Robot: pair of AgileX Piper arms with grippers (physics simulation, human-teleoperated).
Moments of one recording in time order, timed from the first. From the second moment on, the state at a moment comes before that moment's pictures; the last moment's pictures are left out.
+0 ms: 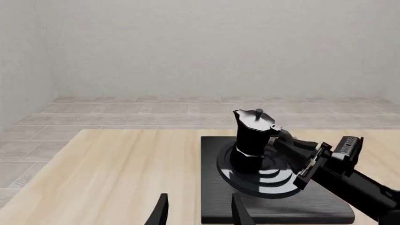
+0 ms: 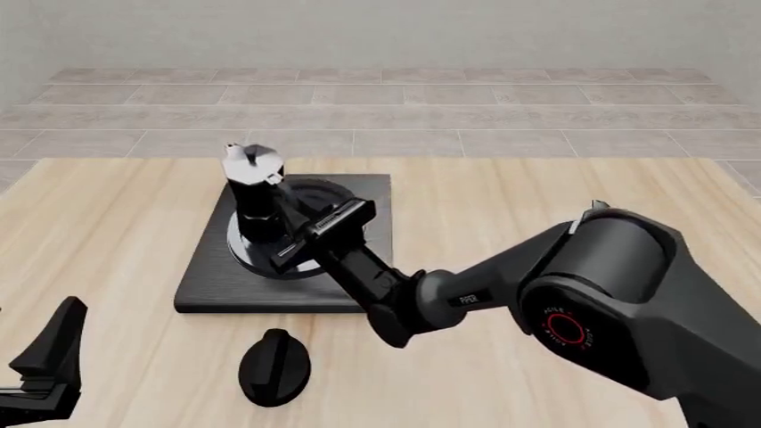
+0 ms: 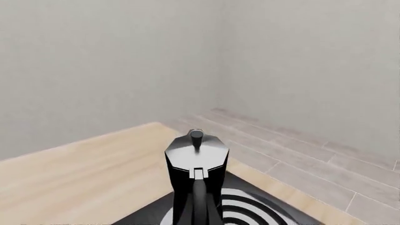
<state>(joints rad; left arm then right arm) 0.00 0.00 -0.01 0.00 0.00 0.82 2.30 -1.25 -1.18 -0.03</state>
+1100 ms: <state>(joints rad) 0.00 0.00 -0.01 0.01 0.00 0.80 2.25 -1.23 -1.14 -0.02</state>
